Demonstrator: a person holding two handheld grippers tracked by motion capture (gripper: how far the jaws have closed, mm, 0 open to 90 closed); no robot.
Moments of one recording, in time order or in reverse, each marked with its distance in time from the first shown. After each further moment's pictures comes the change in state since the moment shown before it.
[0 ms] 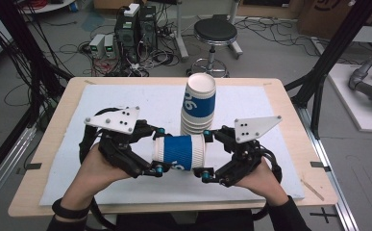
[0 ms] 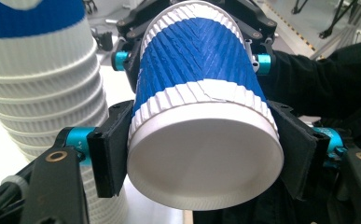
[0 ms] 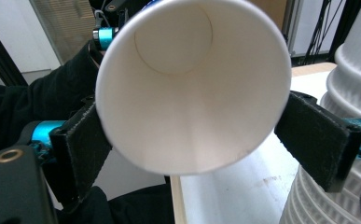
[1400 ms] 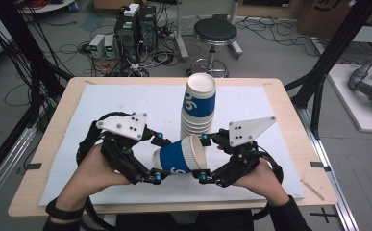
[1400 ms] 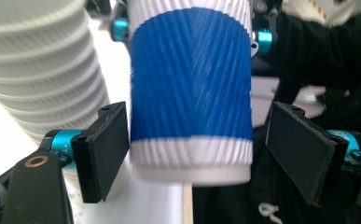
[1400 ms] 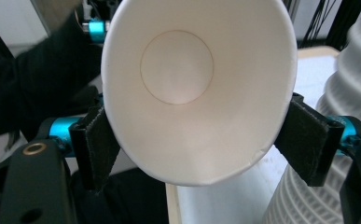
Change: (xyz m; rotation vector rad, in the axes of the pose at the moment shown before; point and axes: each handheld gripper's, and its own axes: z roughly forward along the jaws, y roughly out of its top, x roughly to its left) left arm -0.003 -0.002 0.012 0.216 0.006 0.000; right arm 0.002 0.001 0.005 0.115 -0.027 -0.051
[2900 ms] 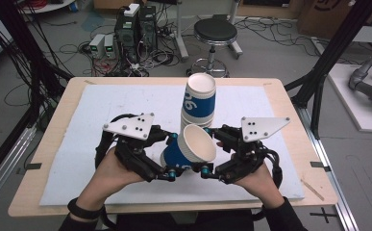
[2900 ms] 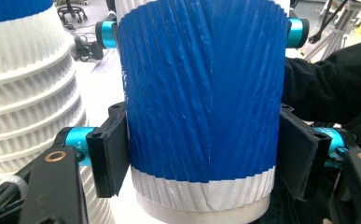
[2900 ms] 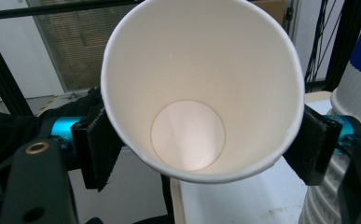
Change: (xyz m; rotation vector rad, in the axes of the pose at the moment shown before) left arm 0.007 -0.003 0.020 -0.231 -0.051 0.020; right arm 0.004 0.003 -0.010 -0.238 0.029 0.046
